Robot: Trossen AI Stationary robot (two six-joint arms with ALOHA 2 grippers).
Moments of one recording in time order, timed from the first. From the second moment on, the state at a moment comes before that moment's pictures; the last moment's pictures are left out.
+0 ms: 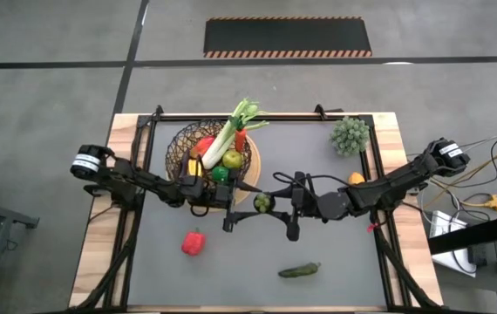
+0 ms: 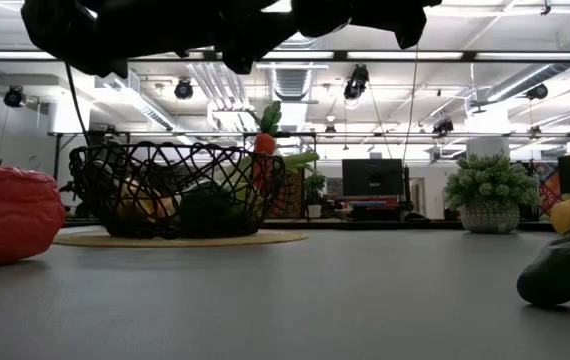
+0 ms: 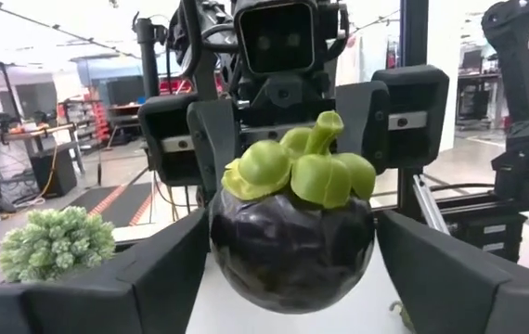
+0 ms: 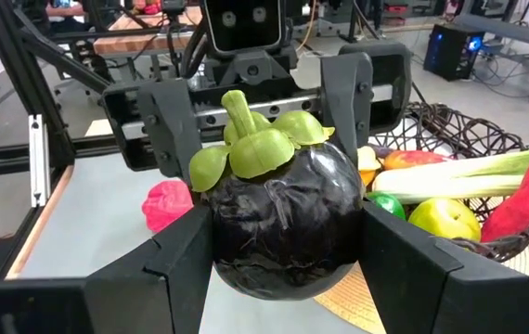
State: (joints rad) left arm -0.15 1.58 0.68 1.07 -0.04 0.09; right arm 0.37 1.37 0.84 0.27 0.50 0.18
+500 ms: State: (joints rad) left arm -0.15 1.58 0.68 1.06 -0.04 0.04; right arm 0.37 1.37 0.84 0.27 0.50 0.22
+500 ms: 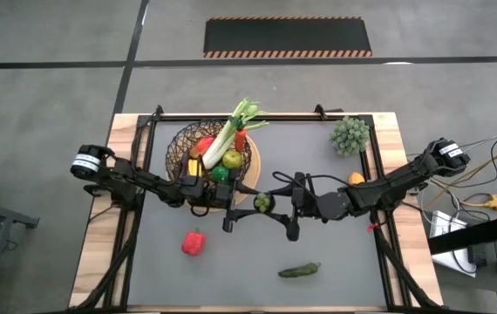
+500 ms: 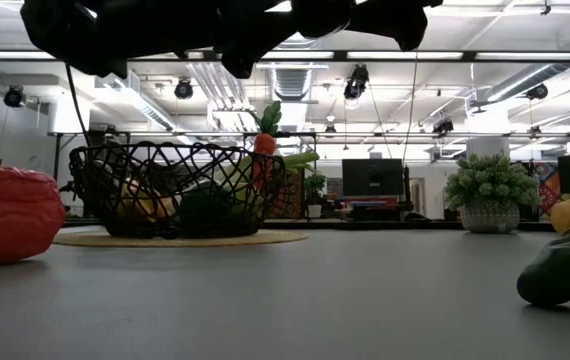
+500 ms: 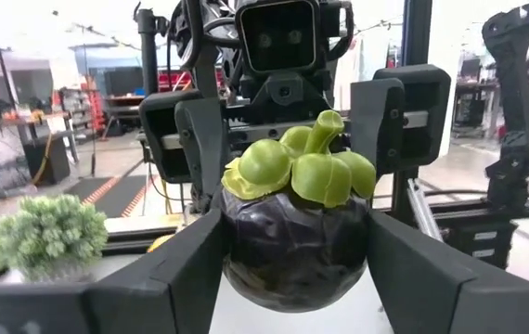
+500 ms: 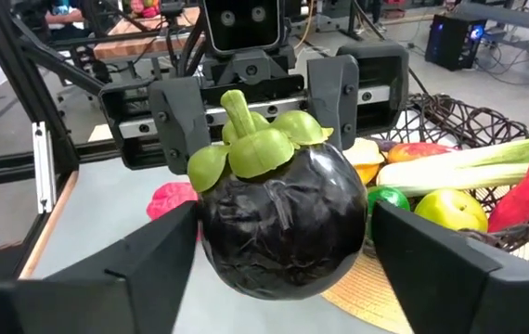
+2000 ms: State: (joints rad) left arm 0.14 1.06 0.43 -0.18 -0.98 -0.81; right arm 0.37 1.25 0.84 0.13 0.58 0.34
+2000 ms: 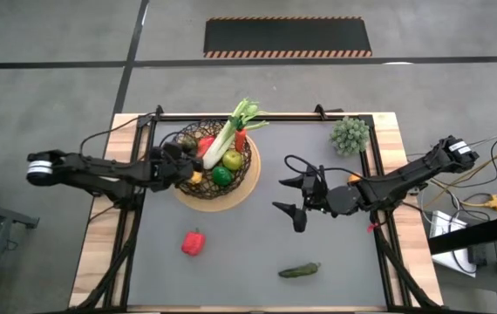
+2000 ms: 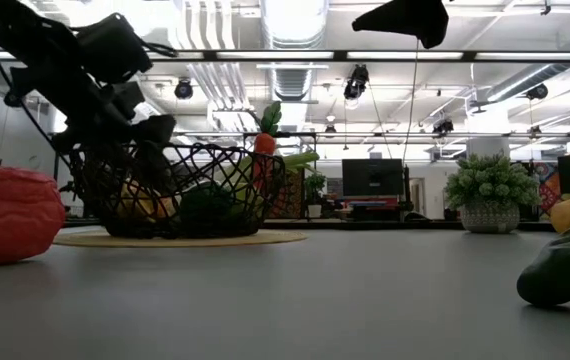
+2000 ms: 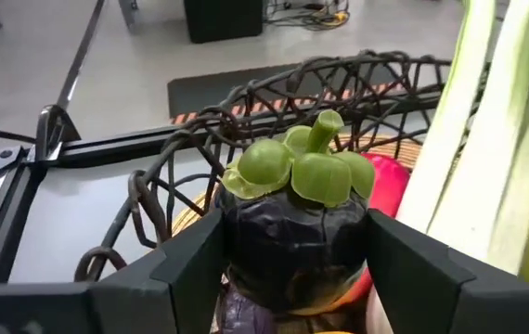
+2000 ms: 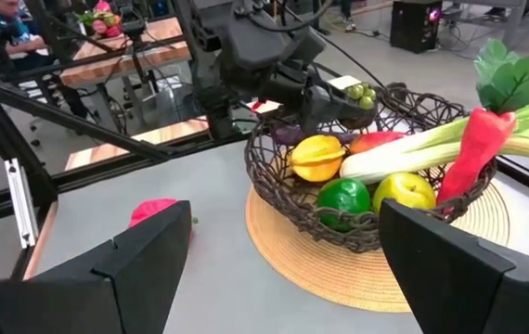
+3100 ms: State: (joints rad) left arm 0.14 1.06 0.44 -0.17 -0.88 -0.82; right arm 0.37 1.25 0.83 0.13 0.58 0.34
